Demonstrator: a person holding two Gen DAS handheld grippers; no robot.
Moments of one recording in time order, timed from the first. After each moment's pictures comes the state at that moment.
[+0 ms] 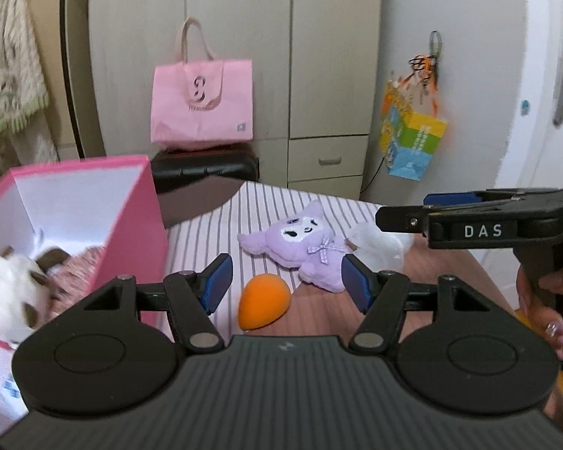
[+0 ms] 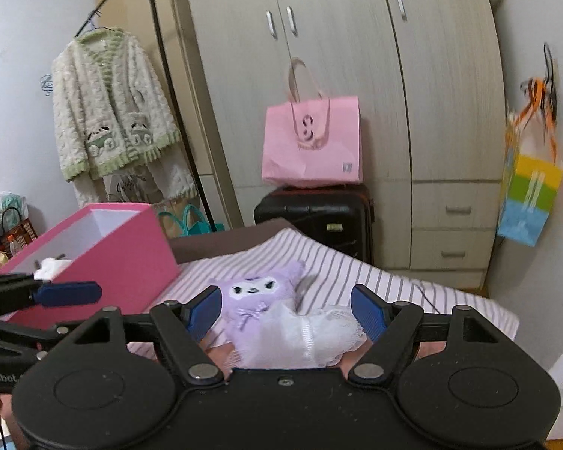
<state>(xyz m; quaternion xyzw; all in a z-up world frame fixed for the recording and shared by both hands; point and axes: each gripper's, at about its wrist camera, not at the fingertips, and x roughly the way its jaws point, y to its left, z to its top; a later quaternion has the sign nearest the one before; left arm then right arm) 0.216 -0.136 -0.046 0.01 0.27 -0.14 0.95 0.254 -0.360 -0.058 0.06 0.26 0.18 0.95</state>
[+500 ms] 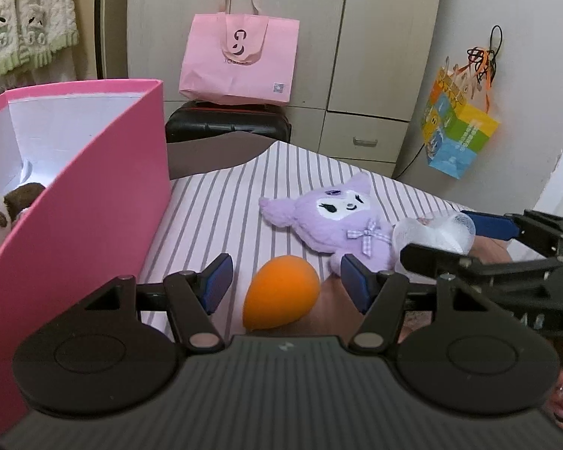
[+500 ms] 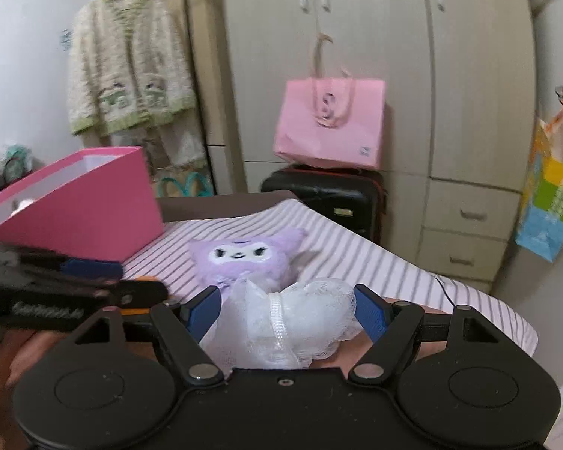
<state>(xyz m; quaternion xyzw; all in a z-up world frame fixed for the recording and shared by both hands) 0.260 -0.138 -0.093 -0.04 0.32 -0.08 0.94 0.273 -0.346 -0.098 -0.02 0.26 0.21 0.94</state>
